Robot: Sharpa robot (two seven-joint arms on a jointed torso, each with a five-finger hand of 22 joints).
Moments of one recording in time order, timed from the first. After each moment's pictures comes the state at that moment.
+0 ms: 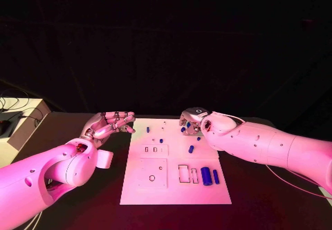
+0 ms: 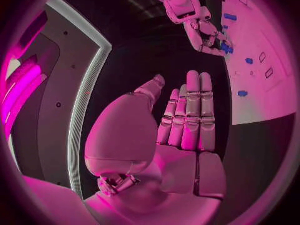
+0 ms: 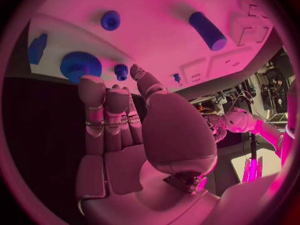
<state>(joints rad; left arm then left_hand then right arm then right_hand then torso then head) 1.03 -0.88 0.17 1.58 -0.24 -0.34 0.35 1.36 -0.12 0.29 0.07 0.06 1.03 0.17 0.06 0.06 1.15 0.11 0.05 0.06 1.25 0.04 0.43 0.33 0.10 1.05 0.05 0.52 0.21 1.23 -0.56 -0.09 1.05 -1.65 -0.32 -0.10 1.34 -0.11 0.17 -0.15 0.31 1.11 0.14 0.06 0.07 1.09 0.11 0.06 0.06 1.42 -0.01 1.06 0.56 0.18 1.43 -0.02 0.81 0.86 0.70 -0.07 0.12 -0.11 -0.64</state>
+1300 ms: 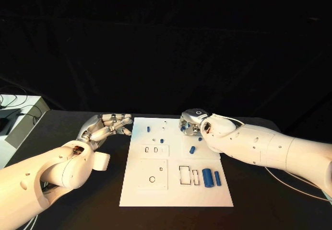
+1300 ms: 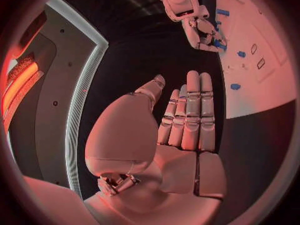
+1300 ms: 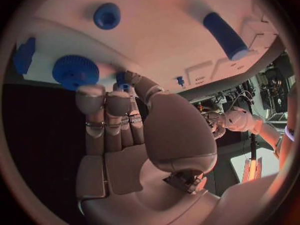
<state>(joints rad) 1.03 -0.89 0.17 1.58 -0.24 -0.34 0.34 1.36 -0.12 0.29 0.07 0.06 1.02 0.17 0.06 0.06 1.14 0.12 0.05 0.06 1.25 0.04 0.44 0.32 0.10 1.05 0.05 0.54 0.21 1.23 -0.56 -0.09 1.05 -1.65 -0.38 -0.10 1.31 -0.05 0.40 -0.18 0.28 1.22 0.11 0.06 0.12 1.20 0.08 0.05 0.06 1.42 -0.03 1.08 0.56 0.17 1.46 -0.04 0.81 1.07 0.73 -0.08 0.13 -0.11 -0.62</state>
